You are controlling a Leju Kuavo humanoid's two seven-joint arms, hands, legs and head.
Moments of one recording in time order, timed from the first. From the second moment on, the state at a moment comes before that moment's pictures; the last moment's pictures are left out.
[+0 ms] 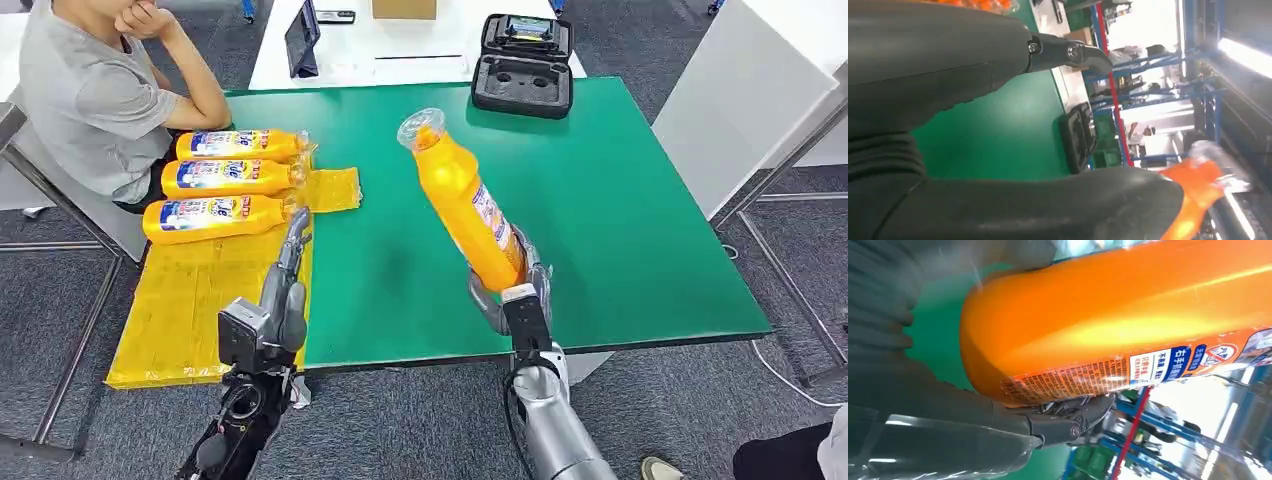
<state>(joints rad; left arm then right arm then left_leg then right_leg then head) -0.20 -0.13 -0.37 -1.29 -0.28 0.30 -0.56 -0.27 0.15 0.14 -1.00 0.16 -0.37 -0.70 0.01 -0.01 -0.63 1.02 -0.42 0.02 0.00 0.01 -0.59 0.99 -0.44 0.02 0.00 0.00</state>
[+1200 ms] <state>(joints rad) -0.23 -0.13 -0.38 -1.27 -0.24 0.22 -0.55 -0.24 0.14 0.38 -1.06 0.20 -0.28 -0.70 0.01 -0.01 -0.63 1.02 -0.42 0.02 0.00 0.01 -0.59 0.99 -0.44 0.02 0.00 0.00</state>
